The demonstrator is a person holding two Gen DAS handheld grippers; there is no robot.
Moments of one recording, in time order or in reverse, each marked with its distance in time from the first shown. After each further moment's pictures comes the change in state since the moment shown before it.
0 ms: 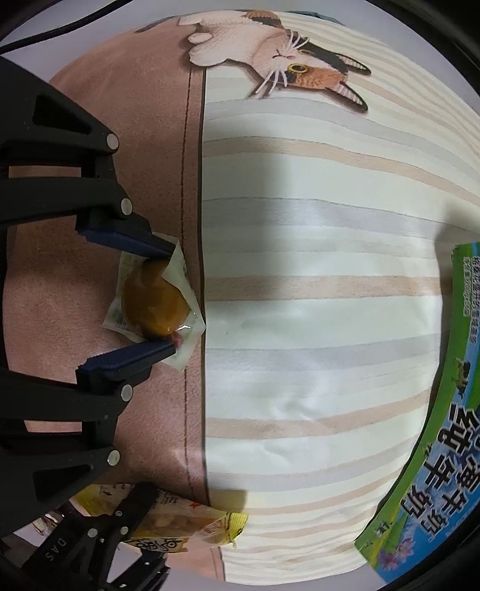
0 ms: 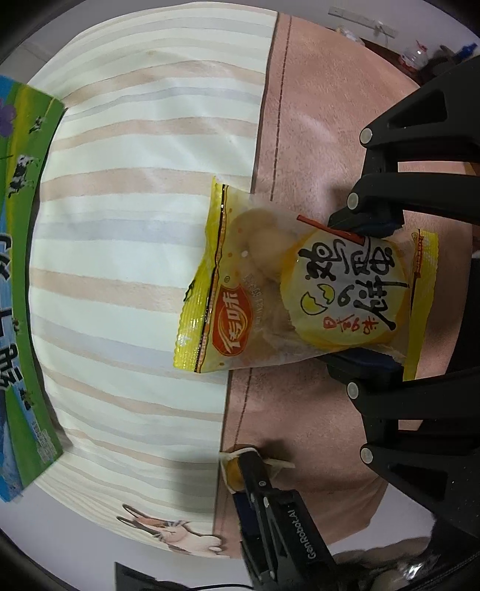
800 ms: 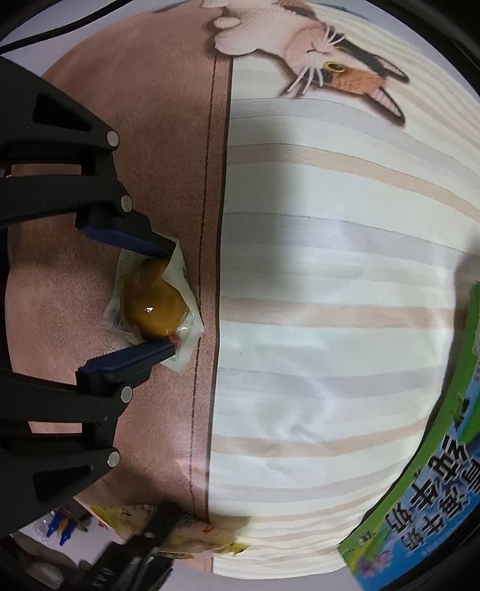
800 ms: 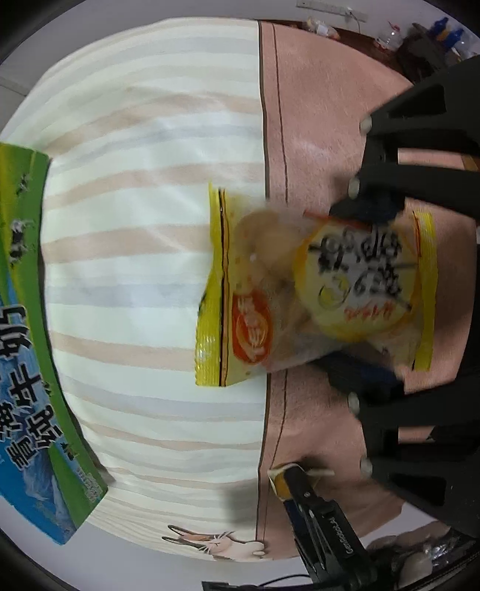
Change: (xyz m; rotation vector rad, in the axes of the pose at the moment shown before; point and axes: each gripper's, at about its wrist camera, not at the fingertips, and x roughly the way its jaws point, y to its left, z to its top) left arm 0.023 0.012 -0.014 -0.040 0.025 -0.082; right arm -0.024 -0.035 0.023 0.112 -0.027 -0.001
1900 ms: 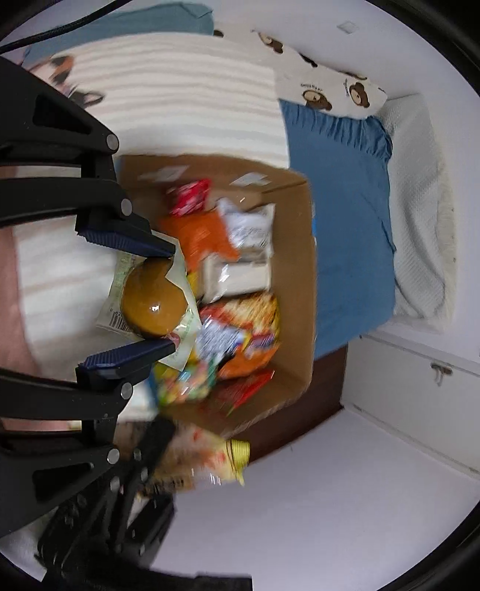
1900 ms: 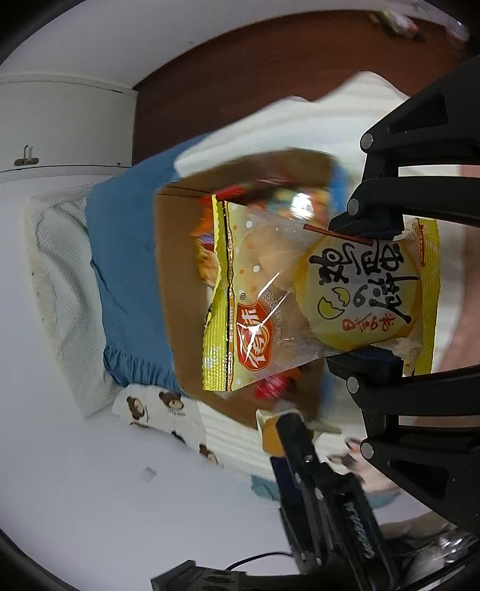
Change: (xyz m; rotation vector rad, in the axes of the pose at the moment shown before) left arm -0.207 -0.106 0.178 0.259 -0.391 -0.111; right arm -0.232 -0.014 0.183 -0.050 -0.427 0.093
